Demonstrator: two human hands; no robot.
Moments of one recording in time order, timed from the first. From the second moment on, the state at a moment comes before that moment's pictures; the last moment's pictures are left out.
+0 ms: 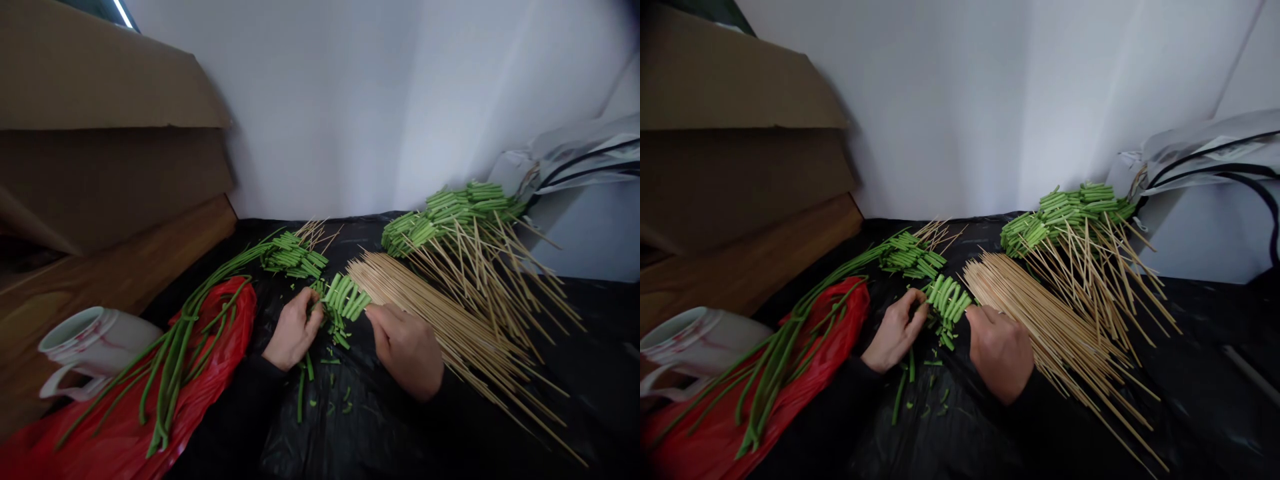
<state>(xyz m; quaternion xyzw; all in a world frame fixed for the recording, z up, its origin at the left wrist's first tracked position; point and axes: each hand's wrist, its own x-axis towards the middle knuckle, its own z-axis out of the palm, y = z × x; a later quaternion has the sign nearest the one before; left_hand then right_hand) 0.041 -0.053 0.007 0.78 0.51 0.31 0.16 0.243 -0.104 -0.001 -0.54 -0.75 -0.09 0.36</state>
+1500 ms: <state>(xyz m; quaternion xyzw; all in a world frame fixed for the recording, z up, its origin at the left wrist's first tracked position) 0.028 -0.038 -0.004 0.64 0.52 0.42 0.39 0.243 -0.103 -0.006 -0.54 -0.76 -0.08 0.35</state>
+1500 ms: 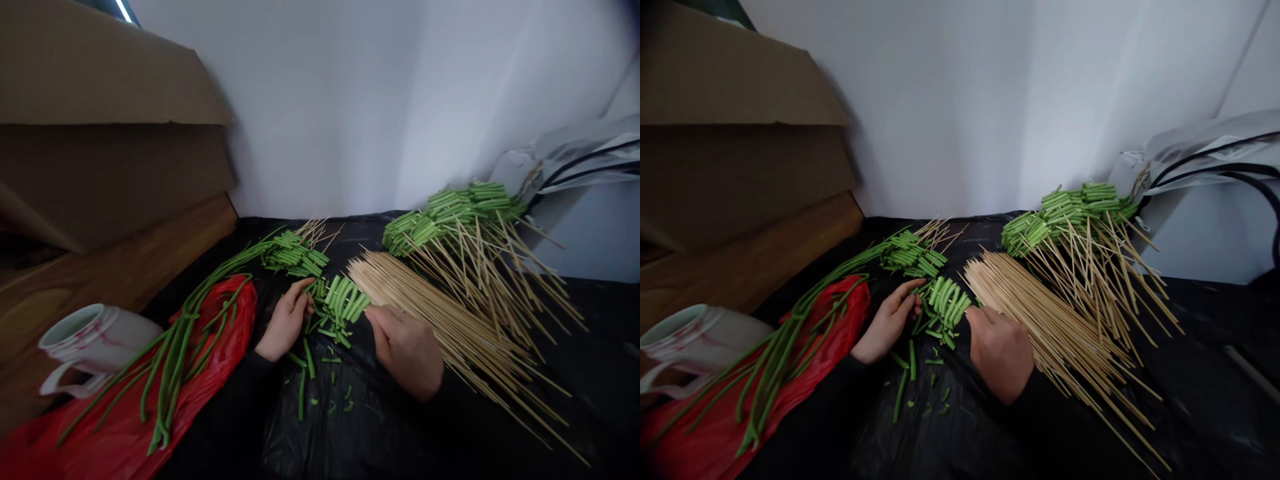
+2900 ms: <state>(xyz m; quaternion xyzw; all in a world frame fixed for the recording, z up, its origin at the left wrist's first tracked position) 0.030 -0.039 0.005 0.36 0.40 0.52 0.66 0.237 -0.107 -0.010 -0.52 -0.78 -0.03 0.36</state>
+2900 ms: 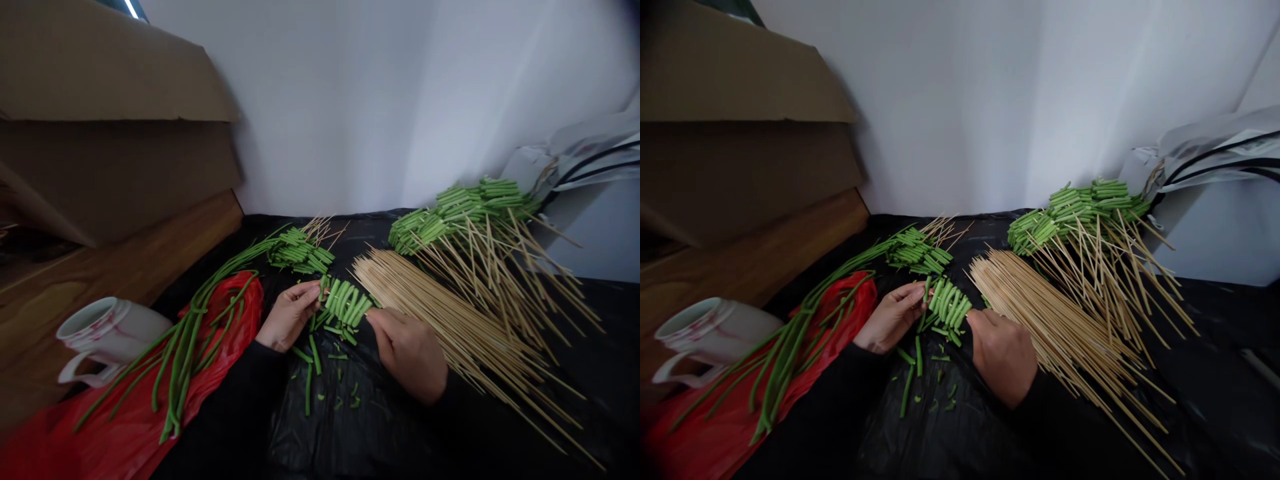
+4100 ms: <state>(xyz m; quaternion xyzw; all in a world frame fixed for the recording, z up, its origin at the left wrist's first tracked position) 0.036 -0.044 0.001 0.38 0.45 0.49 0.64 0.236 -0.107 -0.014 -0.51 -0.78 0.02 0.36</state>
